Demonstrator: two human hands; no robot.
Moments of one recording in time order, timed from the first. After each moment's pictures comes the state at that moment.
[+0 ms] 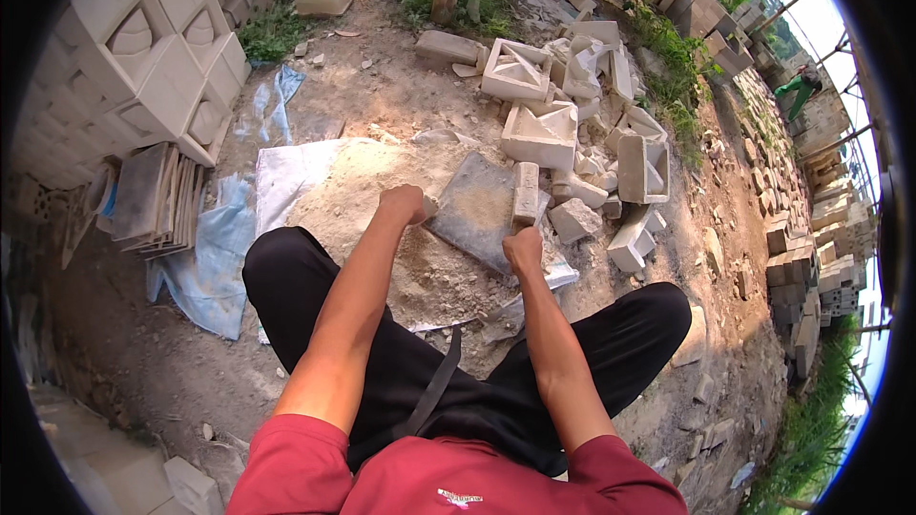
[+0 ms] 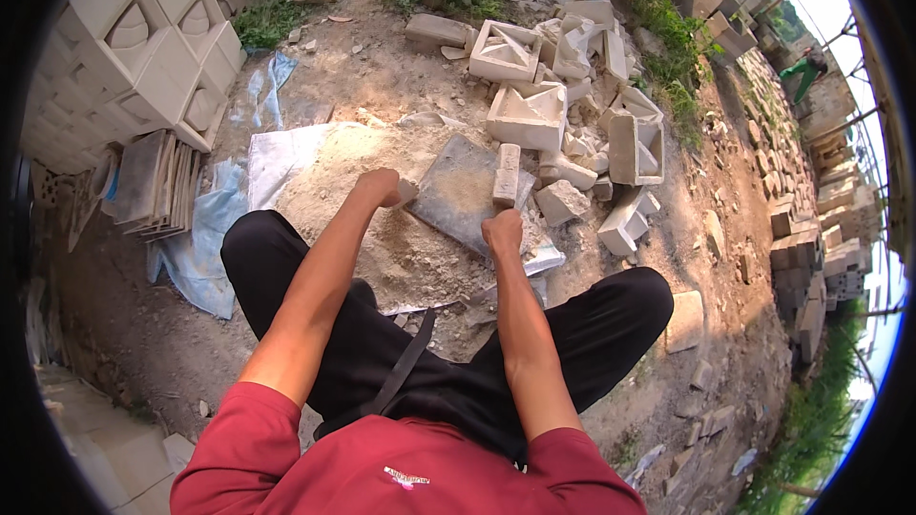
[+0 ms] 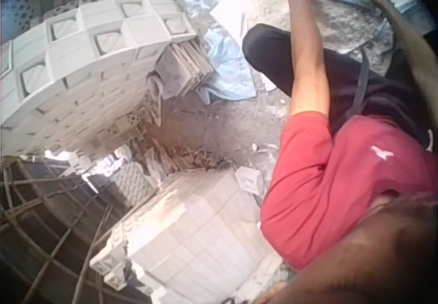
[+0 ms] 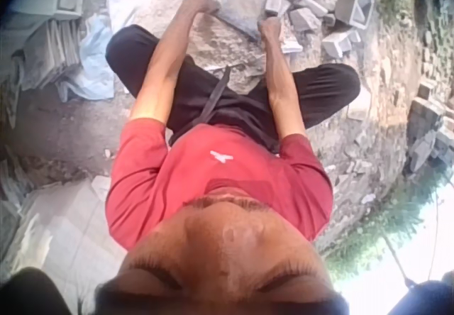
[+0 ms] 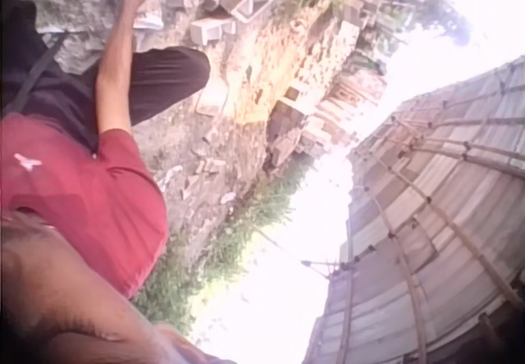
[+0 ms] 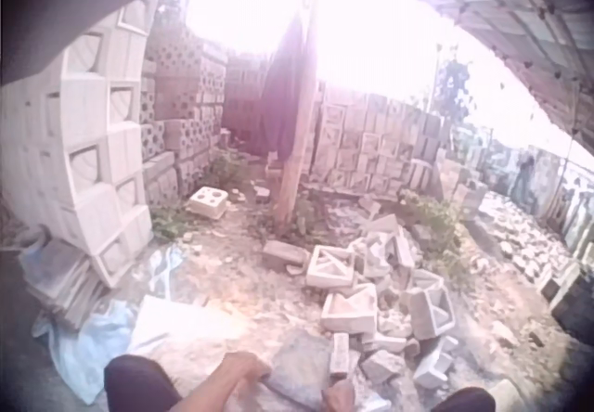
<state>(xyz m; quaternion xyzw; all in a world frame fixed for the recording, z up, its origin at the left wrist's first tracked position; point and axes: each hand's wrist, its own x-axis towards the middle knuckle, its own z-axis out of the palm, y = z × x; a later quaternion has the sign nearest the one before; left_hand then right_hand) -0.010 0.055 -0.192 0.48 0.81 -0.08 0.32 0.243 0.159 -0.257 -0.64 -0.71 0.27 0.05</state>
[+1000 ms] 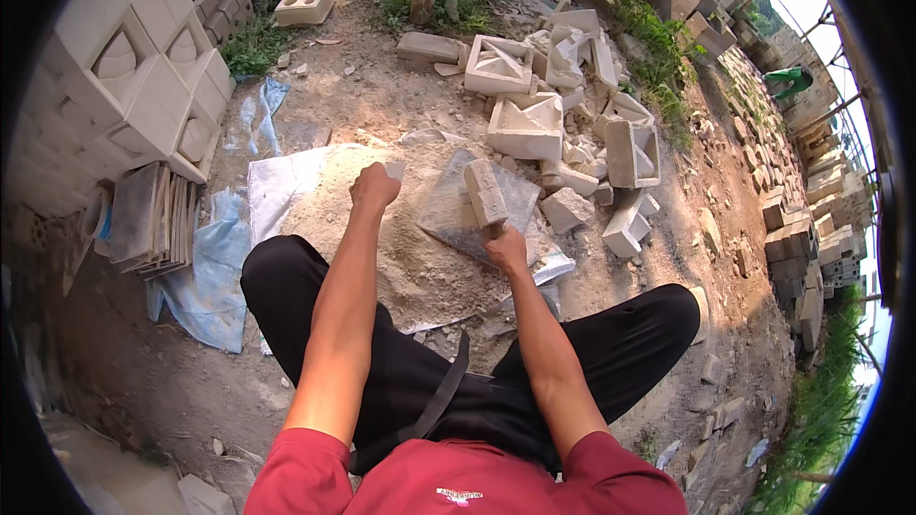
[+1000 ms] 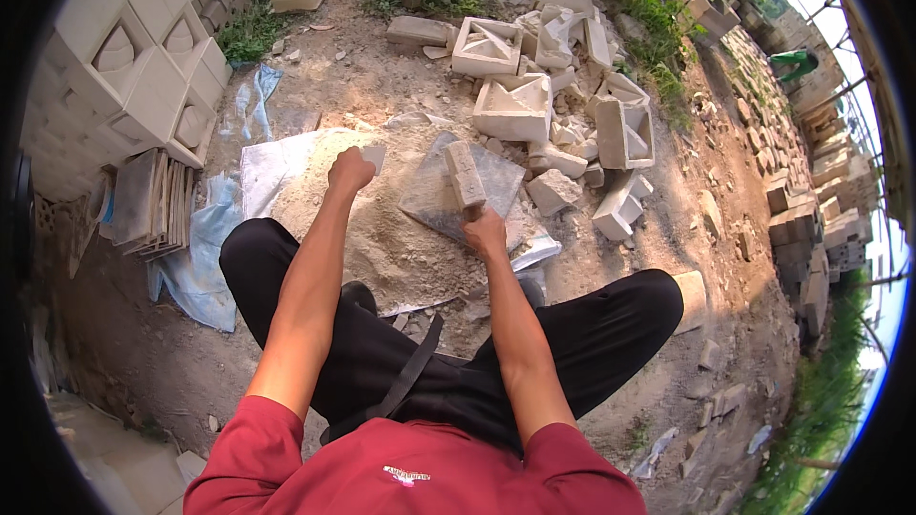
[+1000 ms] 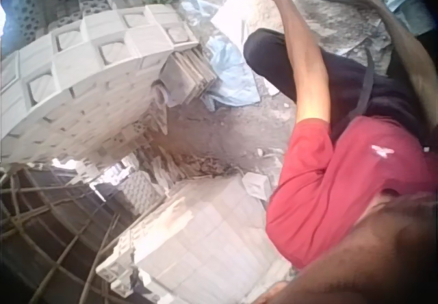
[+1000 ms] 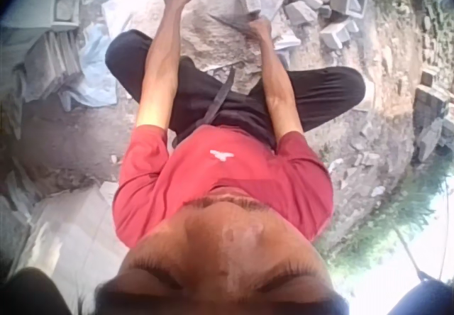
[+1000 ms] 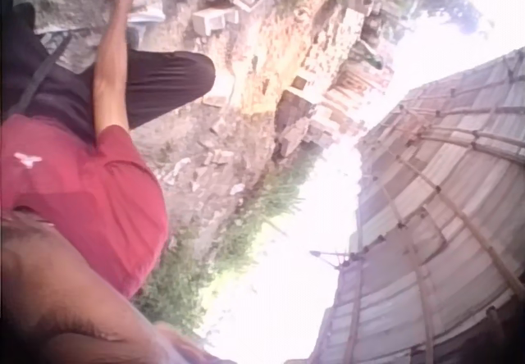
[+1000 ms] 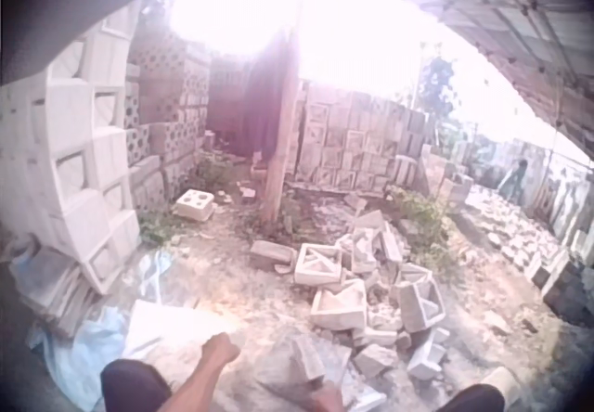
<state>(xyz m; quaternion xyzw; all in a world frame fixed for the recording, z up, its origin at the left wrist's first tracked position) -0.034 0.045 -0.171 0.28 0.92 0.15 0.25 0.245 0.138 -0.273 -0.55 -0.75 0.34 0.12</state>
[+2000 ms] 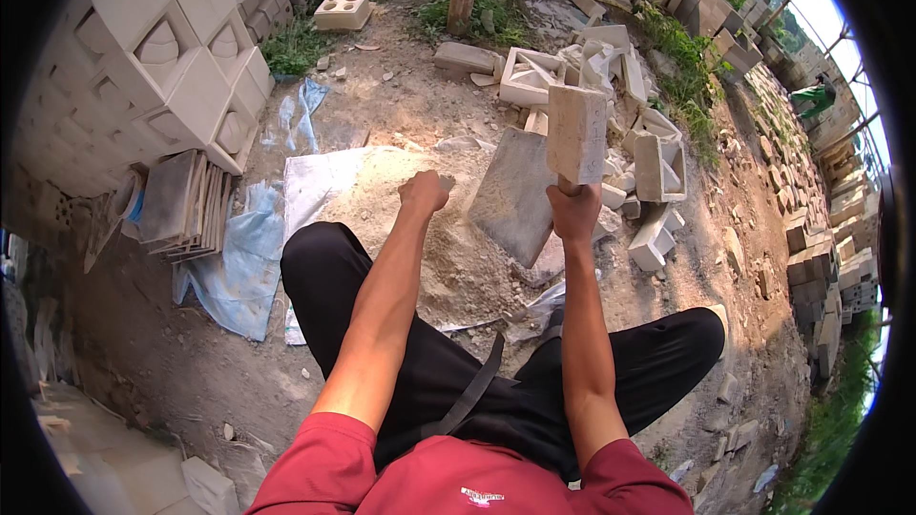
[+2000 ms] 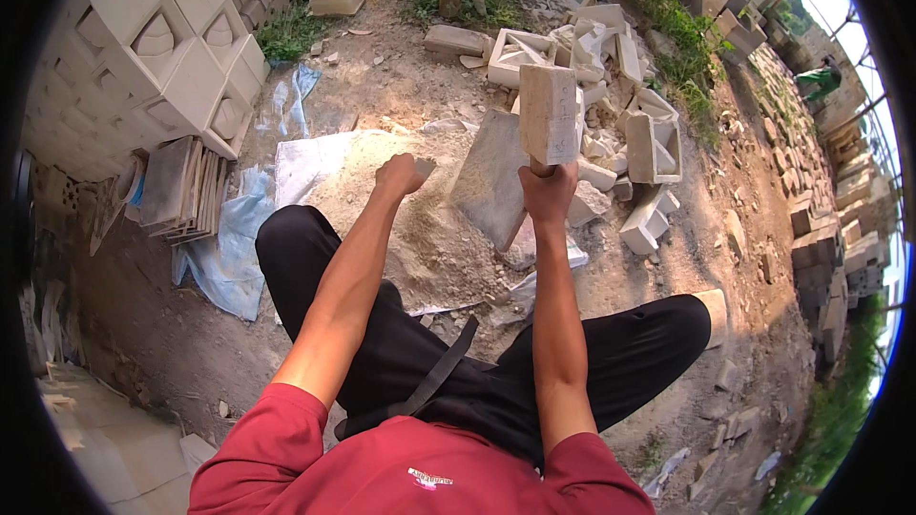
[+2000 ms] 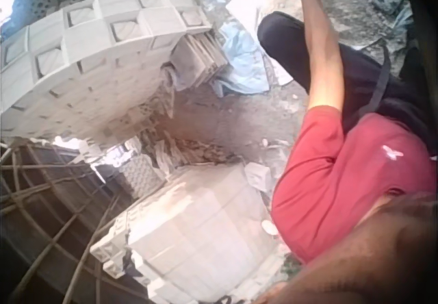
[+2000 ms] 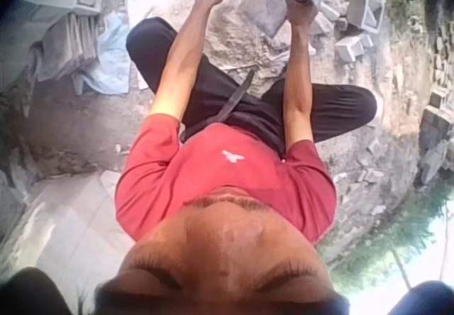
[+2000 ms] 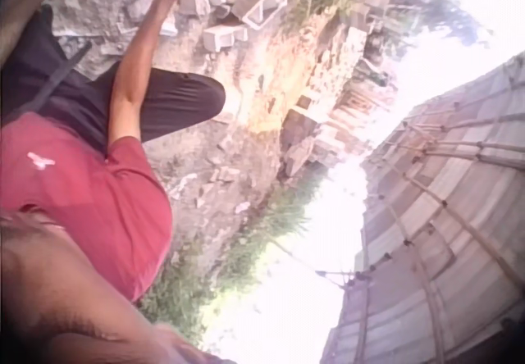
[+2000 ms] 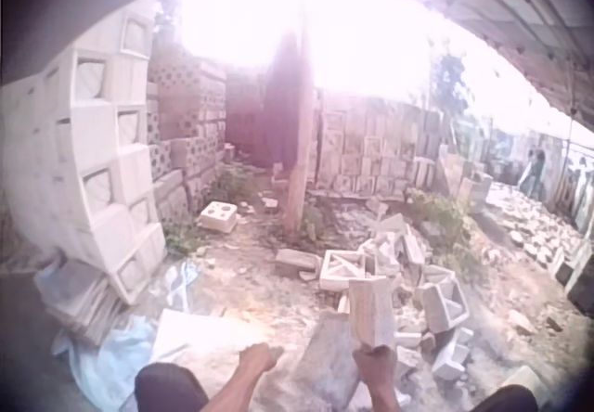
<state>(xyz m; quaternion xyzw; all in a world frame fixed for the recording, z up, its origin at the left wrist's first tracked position) -0.010 0.054 -0.174 0.38 0.89 0.09 0.24 0.231 0.171 -0.130 -0.44 -0.73 0.26 0.46</state>
